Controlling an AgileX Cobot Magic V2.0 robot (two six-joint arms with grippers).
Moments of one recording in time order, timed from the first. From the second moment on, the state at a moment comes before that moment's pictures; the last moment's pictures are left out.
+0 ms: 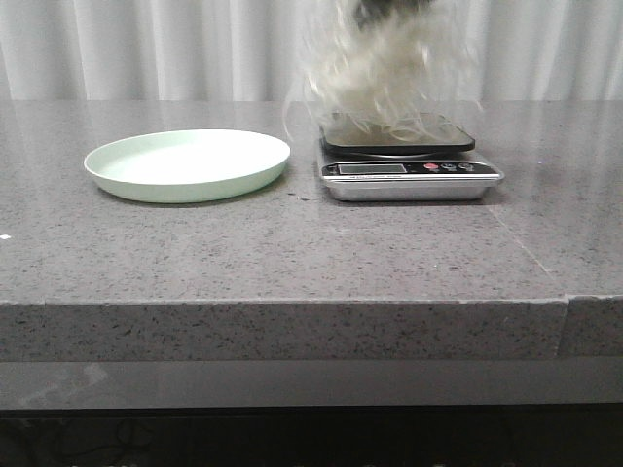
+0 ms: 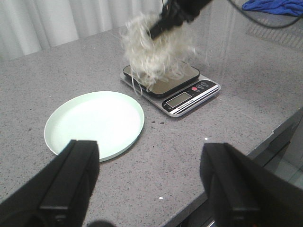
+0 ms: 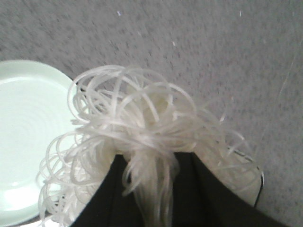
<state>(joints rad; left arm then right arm) -0.67 0.55 -0.78 0.03 0.62 0.01 0.40 1.81 -1.79 0.12 0.73 -0.16</state>
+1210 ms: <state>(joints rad) -0.67 0.55 -0.78 0.03 0.62 0.01 0.68 2.05 -1.97 0.13 0.65 -0.16</state>
